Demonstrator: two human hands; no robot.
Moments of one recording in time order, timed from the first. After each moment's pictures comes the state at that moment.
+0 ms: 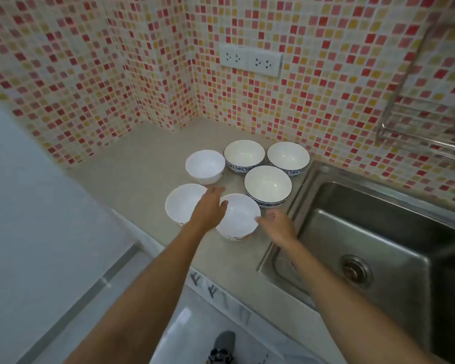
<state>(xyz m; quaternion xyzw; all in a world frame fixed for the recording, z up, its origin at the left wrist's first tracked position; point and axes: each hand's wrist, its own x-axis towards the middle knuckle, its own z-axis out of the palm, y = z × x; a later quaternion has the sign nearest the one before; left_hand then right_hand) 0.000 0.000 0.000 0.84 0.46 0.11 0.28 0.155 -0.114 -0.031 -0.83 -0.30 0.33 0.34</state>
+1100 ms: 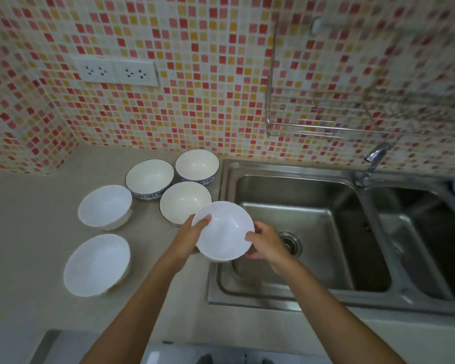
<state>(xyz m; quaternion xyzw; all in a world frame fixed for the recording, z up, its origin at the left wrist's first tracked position) 0.104 -0.040 0.006 0.61 0.38 0.05 0.69 0.208 -0.204 0.008 -0.74 -0.06 0.38 0.55</state>
